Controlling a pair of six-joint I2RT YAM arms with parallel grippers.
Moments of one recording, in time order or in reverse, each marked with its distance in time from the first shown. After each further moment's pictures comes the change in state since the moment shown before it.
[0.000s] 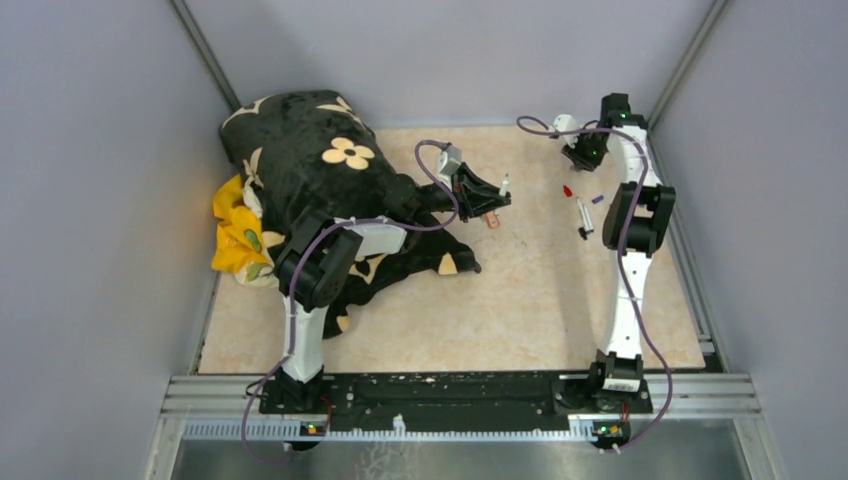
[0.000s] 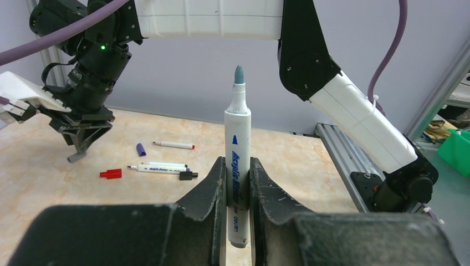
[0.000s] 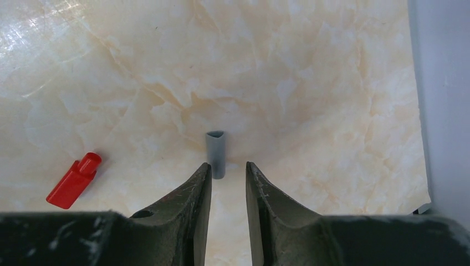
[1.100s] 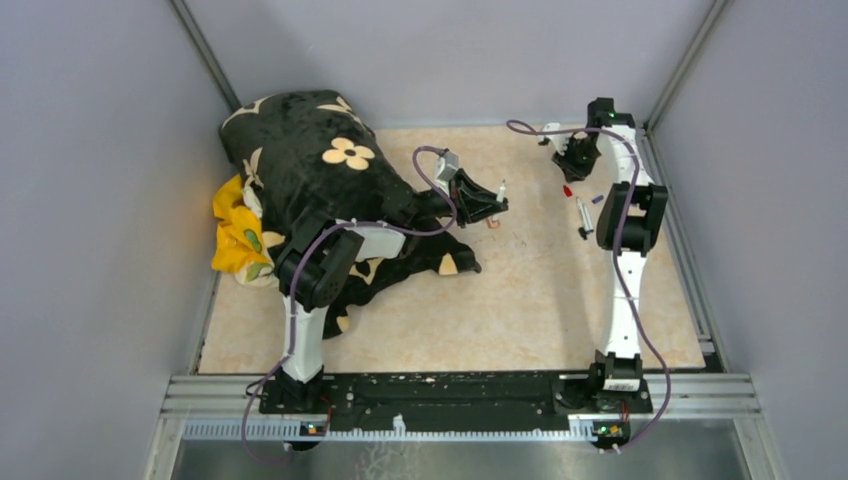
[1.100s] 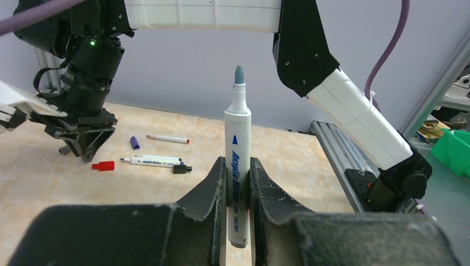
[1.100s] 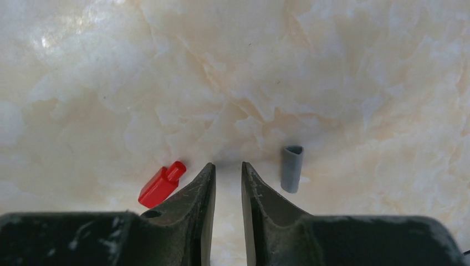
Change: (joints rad) left arm 0.000 0.001 -0.048 0.055 -0.002 -0.025; right arm 0.040 0.000 0.006 -0.161 0.022 0.027
